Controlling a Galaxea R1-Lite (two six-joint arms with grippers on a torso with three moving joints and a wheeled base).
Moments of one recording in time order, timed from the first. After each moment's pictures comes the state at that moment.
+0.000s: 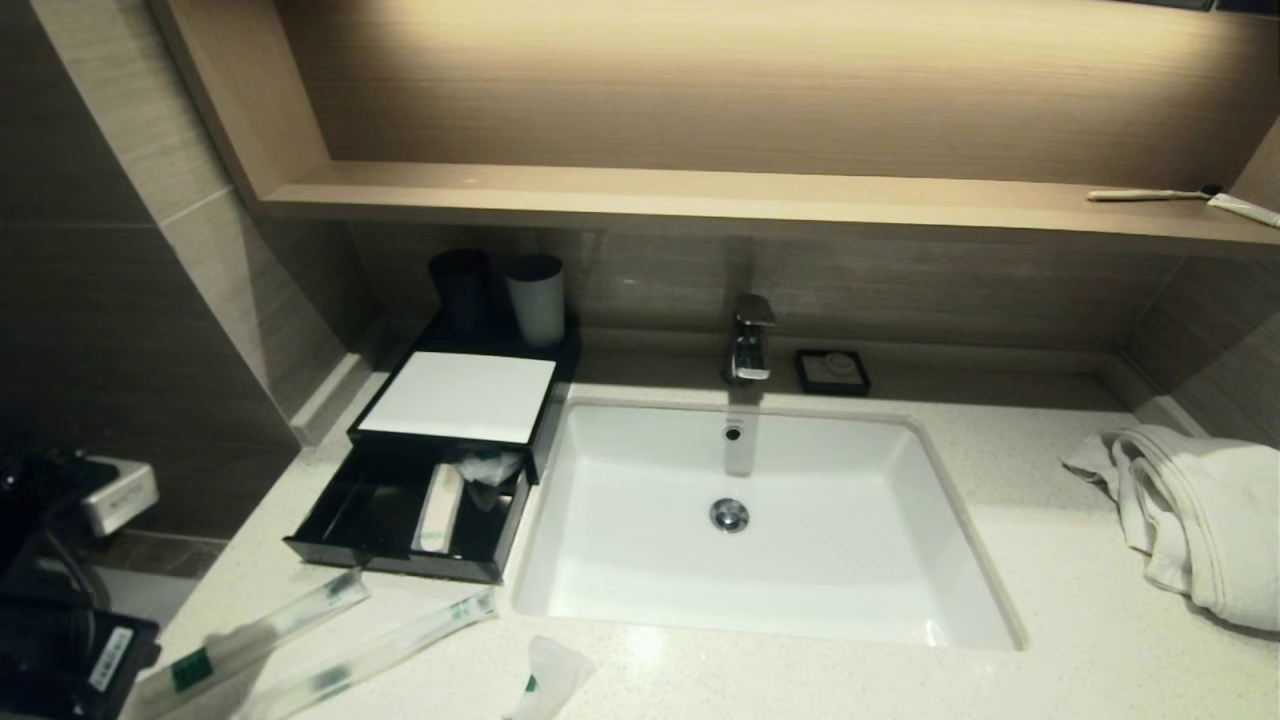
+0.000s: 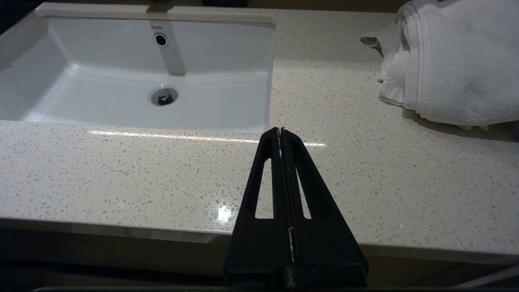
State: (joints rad) left arm 0.08 1.22 -0.76 0.55 0.02 0.20; right arm 0.00 0.00 0.00 0.00 0.00 0.00
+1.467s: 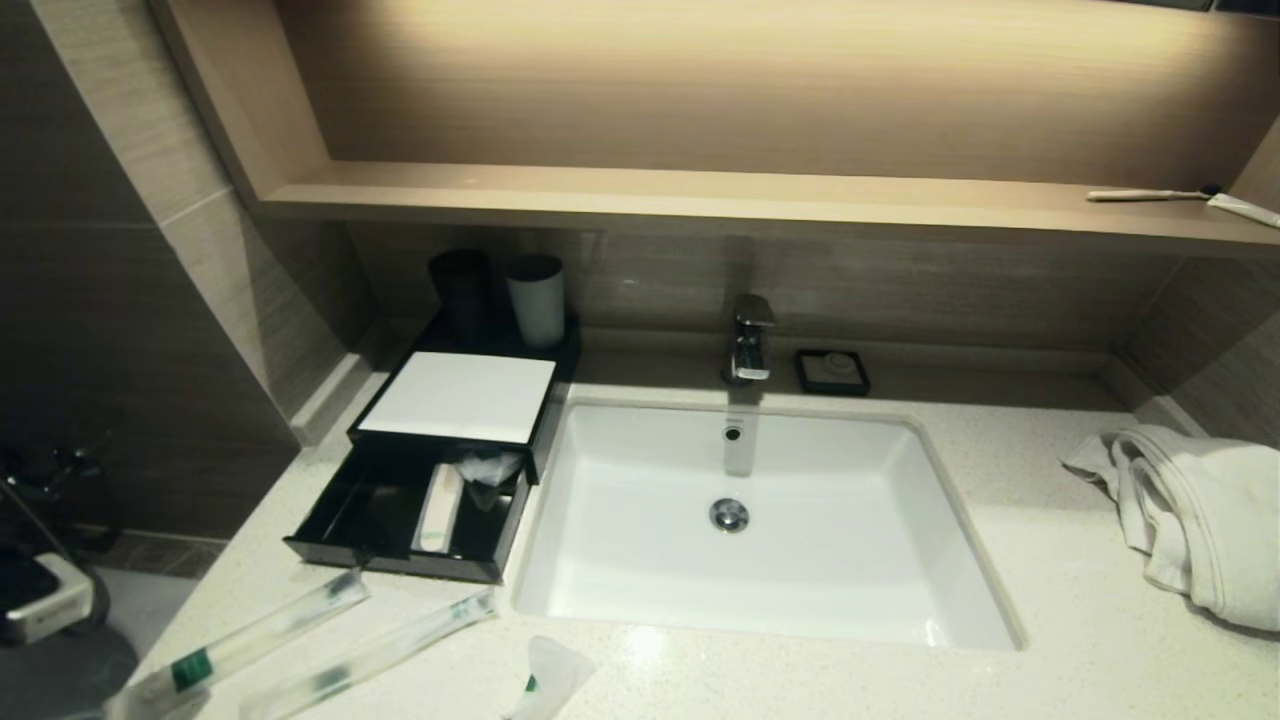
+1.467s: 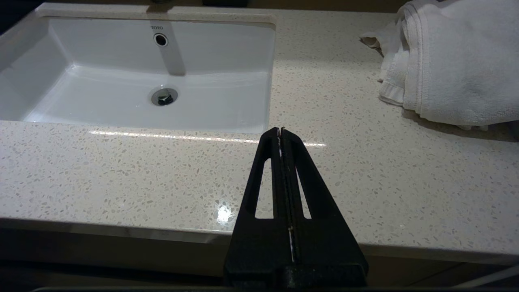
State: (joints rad) left arm 0.59 1.29 -0.65 0.52 -0.11 1.00; right arm 0.00 0.00 0.00 0.00 0.00 0.00
